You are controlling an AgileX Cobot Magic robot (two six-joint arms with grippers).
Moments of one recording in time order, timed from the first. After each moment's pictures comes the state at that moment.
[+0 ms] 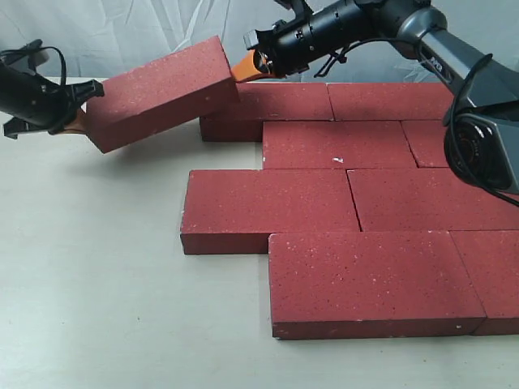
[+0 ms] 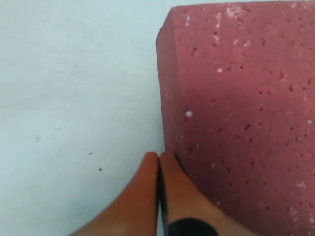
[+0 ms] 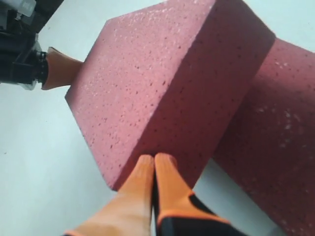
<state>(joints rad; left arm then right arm) 0.10 2.11 -1.41 -0.84 0.60 0.49 0.26 2.65 -2.54 1.00 1.21 -0.60</state>
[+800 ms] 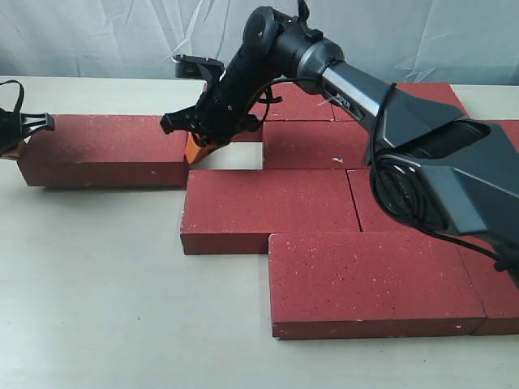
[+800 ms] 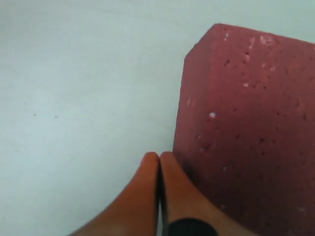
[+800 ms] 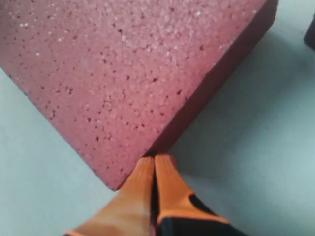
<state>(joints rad) 0.19 1.99 -1.21 -0.42 0.43 0.28 0.54 2.68 -2.54 0.56 1.25 -0.23</state>
